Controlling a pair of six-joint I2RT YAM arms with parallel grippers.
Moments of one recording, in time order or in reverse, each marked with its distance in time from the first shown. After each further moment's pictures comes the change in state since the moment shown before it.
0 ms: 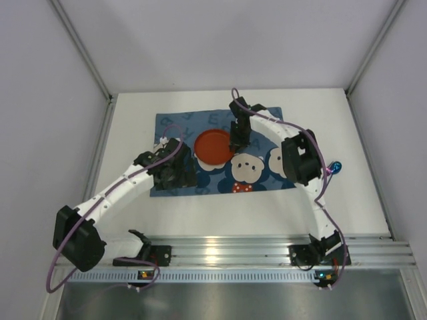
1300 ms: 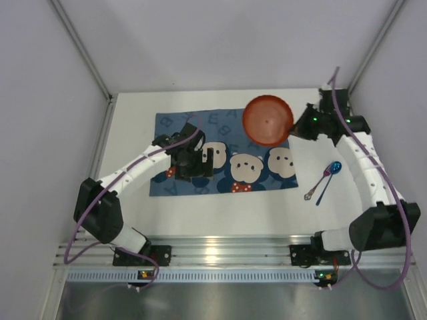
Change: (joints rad) left arm -0.011 0.276 0.224 0.042 0.265 0.078; right arm -0.522 -1.058 -0.692 0.094 -0.164 -0.056
